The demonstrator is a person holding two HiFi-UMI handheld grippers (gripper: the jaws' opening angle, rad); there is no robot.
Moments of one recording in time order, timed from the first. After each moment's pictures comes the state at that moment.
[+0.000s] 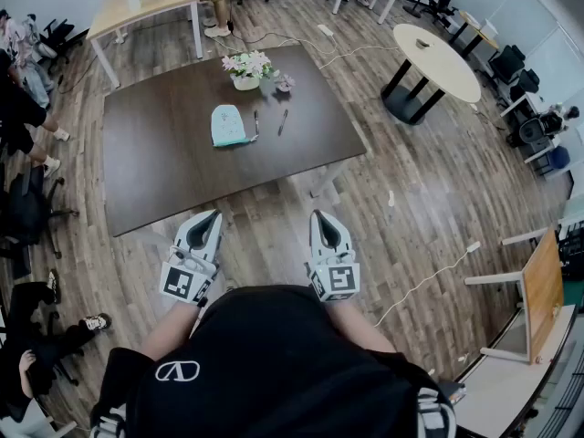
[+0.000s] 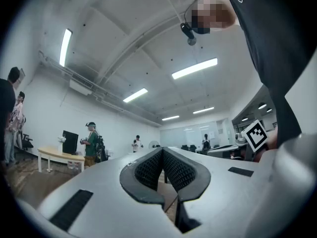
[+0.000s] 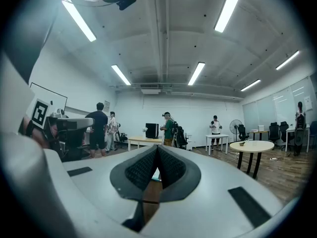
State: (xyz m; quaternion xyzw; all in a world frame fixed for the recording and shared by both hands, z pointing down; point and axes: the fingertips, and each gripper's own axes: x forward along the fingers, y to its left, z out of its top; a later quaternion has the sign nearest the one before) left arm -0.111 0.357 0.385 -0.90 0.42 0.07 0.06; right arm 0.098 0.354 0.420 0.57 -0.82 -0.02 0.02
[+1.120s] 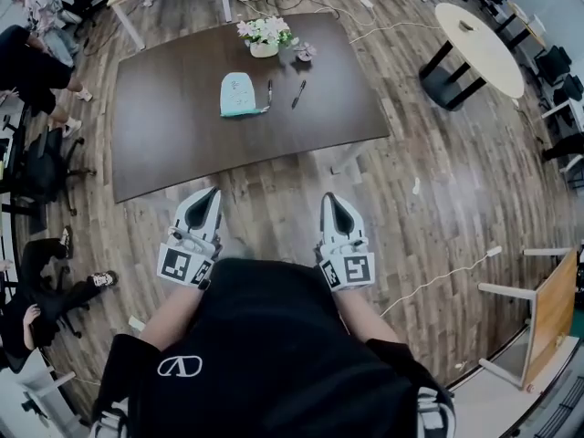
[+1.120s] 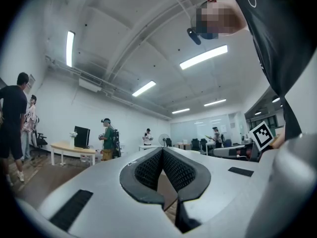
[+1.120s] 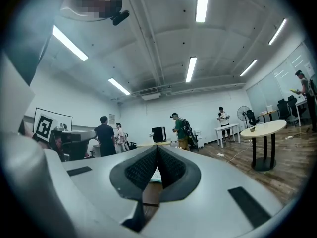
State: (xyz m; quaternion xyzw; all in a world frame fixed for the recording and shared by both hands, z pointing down) left arm -0.050 0.322 0.409 -0.88 0.48 0.04 0.04; right arm 0.174 0.313 0.443 0.53 -0.85 0.02 -0.05
